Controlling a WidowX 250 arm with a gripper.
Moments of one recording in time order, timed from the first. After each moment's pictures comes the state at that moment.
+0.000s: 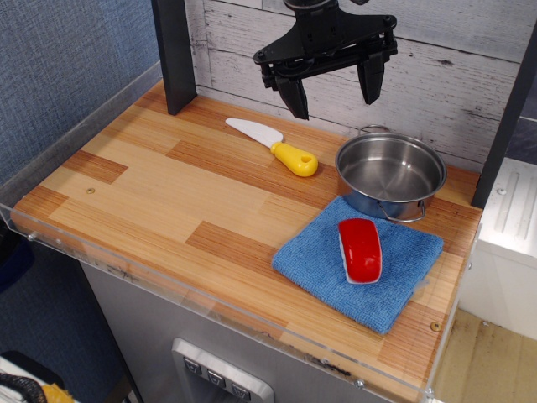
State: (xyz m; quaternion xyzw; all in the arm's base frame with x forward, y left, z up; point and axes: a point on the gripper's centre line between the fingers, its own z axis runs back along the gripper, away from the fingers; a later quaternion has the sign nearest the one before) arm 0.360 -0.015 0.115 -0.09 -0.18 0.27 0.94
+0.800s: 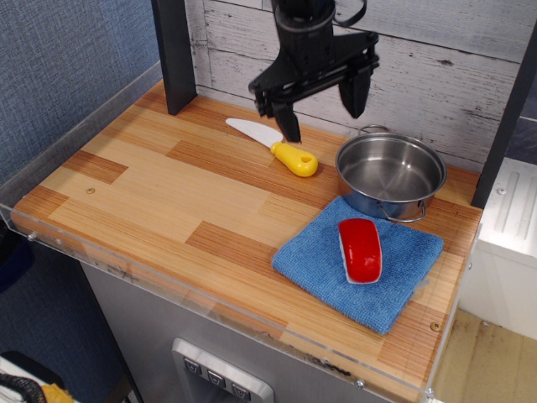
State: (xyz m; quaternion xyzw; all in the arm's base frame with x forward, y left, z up) arm 0.354 -0.006 0.091 -0.08 -0.15 0.42 0.89
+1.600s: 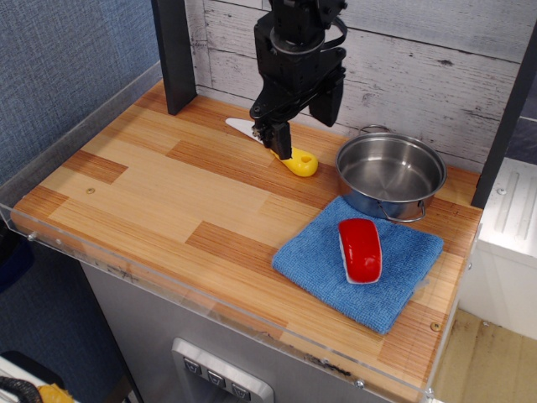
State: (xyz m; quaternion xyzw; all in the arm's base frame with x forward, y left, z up) arm 0.367 0.020 0.064 -0.04 -0.13 0.58 0.80
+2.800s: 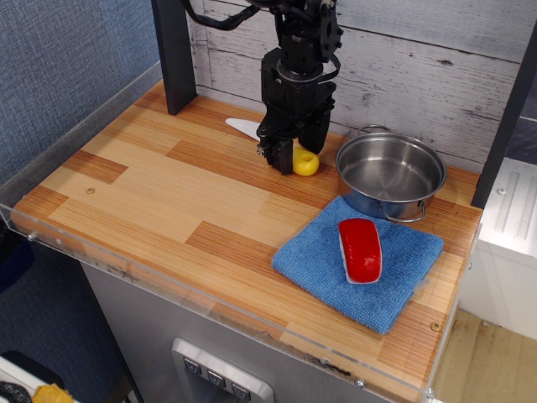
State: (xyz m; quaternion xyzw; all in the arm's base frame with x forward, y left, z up) arm 0.394 0.033 0.012 0.00 -0.09 0.60 0.80
